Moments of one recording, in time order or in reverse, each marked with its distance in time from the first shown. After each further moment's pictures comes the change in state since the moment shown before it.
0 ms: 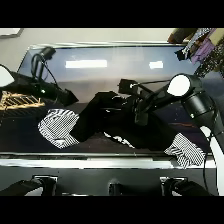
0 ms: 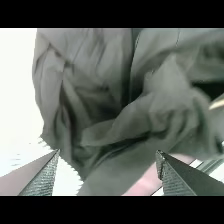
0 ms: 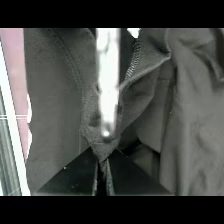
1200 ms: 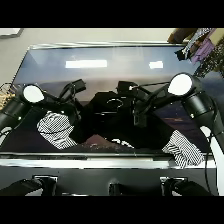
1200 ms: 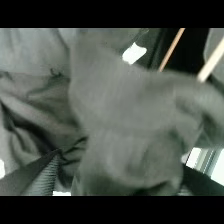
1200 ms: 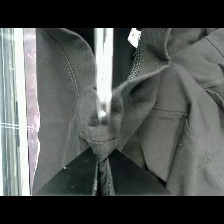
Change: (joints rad) left arm -0.111 -0.030 -0.239 -0.081 0.125 0.562; right arm 0.000 0.000 0.000 0.110 0.024 -0.121
